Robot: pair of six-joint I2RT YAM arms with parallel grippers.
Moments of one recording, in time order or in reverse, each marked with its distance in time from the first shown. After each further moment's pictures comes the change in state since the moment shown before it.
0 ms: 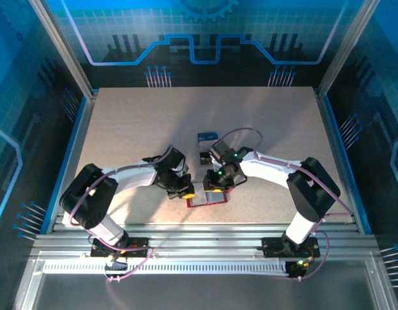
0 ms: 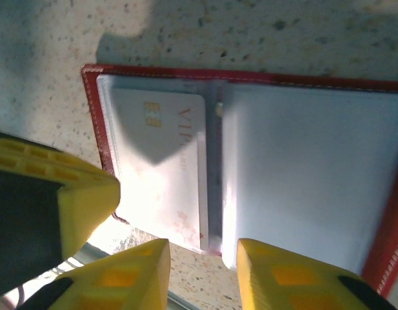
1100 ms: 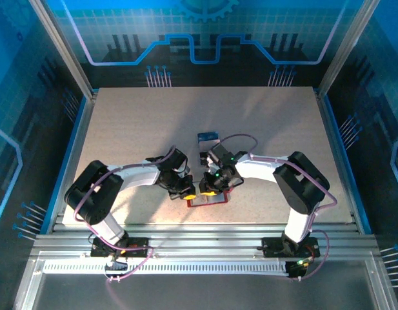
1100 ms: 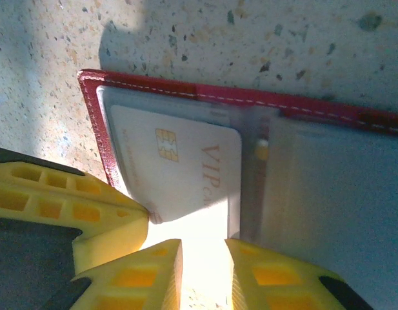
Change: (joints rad) left arm -0.011 0.047 0.011 0.014 0.000 -0.006; right arm -0.006 0.109 -0.036 0.166 -0.114 0.021
